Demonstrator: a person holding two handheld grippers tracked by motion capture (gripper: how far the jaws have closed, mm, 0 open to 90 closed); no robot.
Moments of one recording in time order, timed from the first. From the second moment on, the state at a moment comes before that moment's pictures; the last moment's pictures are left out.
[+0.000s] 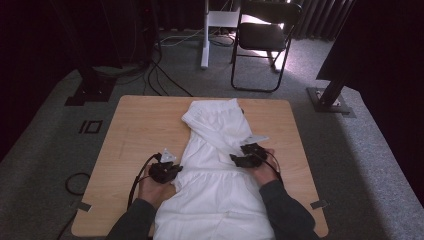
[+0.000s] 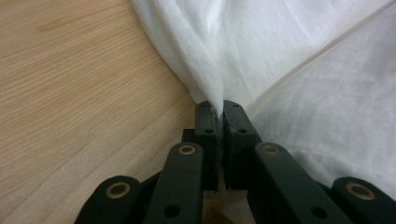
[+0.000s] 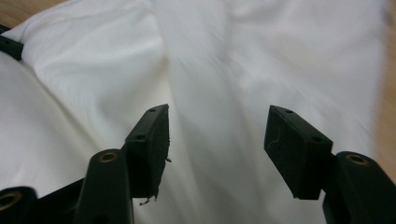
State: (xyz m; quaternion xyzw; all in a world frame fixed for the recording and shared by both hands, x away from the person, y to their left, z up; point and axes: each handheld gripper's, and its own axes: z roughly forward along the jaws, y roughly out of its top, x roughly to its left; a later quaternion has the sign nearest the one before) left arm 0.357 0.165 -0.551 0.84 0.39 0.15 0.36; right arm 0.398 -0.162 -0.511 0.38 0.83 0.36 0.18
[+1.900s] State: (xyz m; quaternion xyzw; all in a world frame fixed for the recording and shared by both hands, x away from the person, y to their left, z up) left arm 0.371 0.128 -0.548 0.85 0.37 0.16 0.34; right arm 0.370 -0.218 -0.552 0.48 0.80 0.33 0.17
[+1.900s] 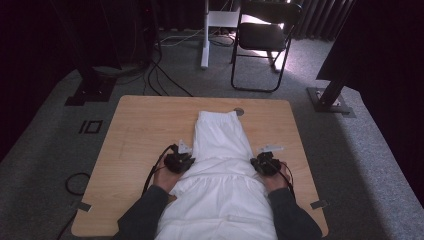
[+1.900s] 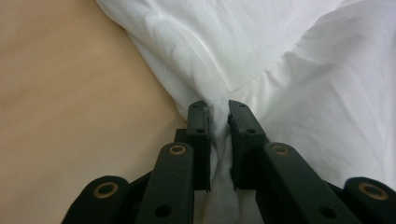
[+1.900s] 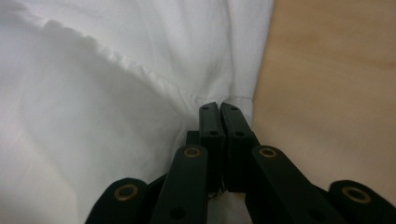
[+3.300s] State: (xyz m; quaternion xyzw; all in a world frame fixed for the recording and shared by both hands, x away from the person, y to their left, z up) left arm 0.348 0.128 -0.550 0.86 0.35 0.16 0.34; right arm 0.488 -0.193 -0.526 0.53 0.76 0.33 0.19
